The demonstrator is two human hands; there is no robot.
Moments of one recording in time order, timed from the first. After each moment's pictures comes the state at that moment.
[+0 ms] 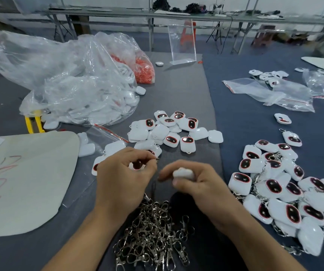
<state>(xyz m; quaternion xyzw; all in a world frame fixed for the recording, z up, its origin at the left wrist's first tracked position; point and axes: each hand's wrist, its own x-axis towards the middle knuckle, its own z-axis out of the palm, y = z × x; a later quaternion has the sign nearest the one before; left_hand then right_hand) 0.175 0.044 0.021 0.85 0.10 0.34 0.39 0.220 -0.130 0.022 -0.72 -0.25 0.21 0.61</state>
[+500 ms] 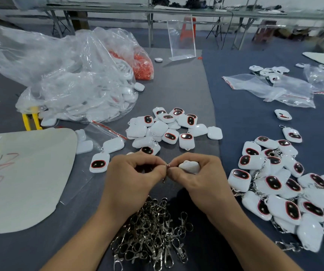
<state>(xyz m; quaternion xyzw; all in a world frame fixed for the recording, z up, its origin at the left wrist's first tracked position) 0.172 0.036 0.018 0.82 0.05 0.23 0.52 0.223 -0.124 0.013 -0.75 -0.19 0.07 0.63</state>
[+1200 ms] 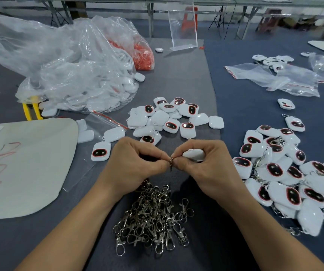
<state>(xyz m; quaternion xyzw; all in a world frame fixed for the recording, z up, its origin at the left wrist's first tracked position) 0.178 0.047 0.023 0.80 -0.02 0.10 0.59 0.227 -0.138 0.022 -0.77 -0.26 0.05 0.57</state>
